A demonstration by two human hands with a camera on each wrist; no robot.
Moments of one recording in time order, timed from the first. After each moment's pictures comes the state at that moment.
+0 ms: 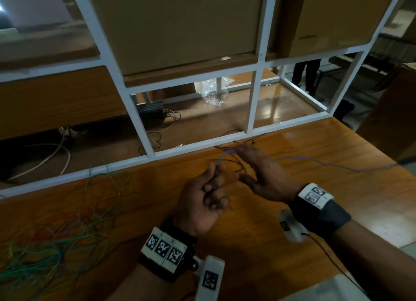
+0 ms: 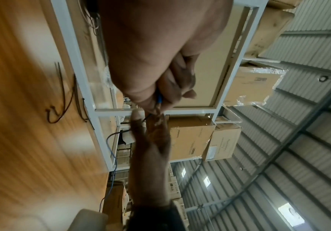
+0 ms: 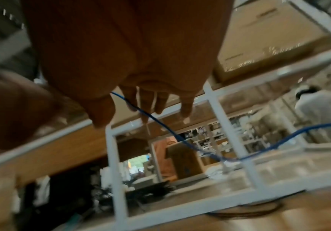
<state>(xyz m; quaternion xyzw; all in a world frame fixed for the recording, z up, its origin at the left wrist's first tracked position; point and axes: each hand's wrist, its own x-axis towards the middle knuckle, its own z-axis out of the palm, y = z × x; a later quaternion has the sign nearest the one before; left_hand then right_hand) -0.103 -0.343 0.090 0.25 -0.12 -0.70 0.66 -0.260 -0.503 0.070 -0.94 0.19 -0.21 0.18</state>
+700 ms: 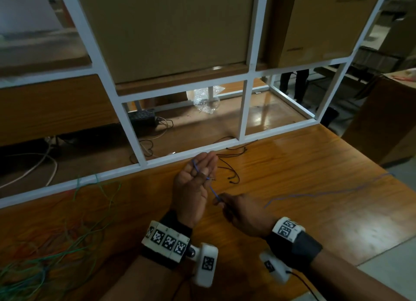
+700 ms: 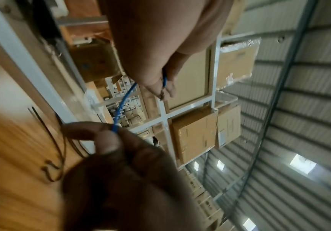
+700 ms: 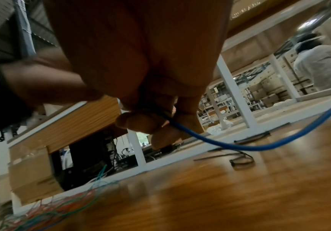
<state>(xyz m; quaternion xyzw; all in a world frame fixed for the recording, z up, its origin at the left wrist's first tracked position) -0.092 -0.374 0.077 0.33 -0.23 -0.49 0.77 -0.246 -0.450 0.023 -0.94 0.22 -0.11 0.25</state>
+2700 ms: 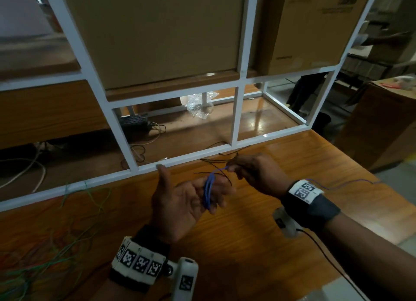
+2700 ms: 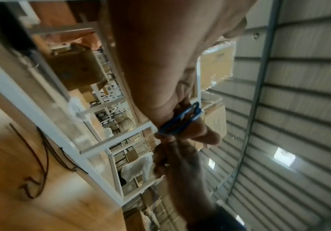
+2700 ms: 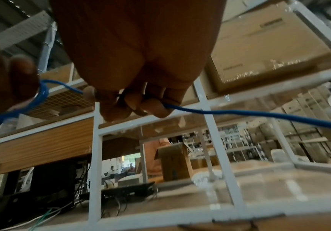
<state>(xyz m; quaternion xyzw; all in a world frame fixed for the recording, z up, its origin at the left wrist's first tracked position) -0.096 -0.344 0.127 0.31 -0.40 -0.65 0.57 -0.271 -0.524 0.107 -0.93 0.18 -0.26 0.19</state>
